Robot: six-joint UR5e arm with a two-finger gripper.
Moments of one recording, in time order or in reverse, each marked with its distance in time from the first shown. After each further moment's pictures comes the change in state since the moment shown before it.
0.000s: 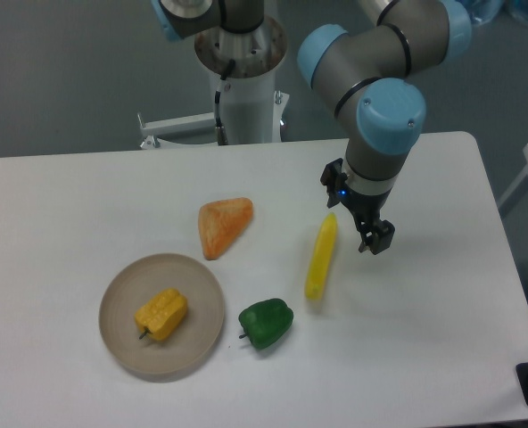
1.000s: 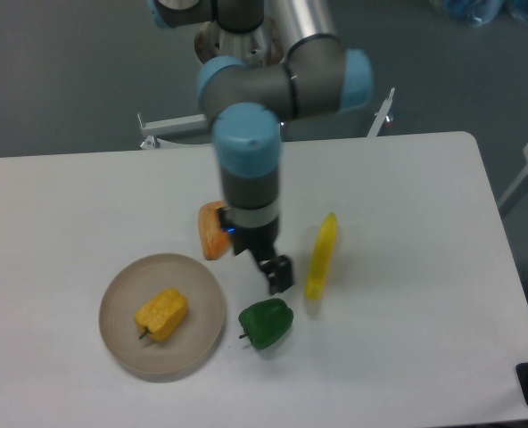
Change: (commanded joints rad) arm -0.138 0.005 -0.018 0.121 -0.005 -0.259
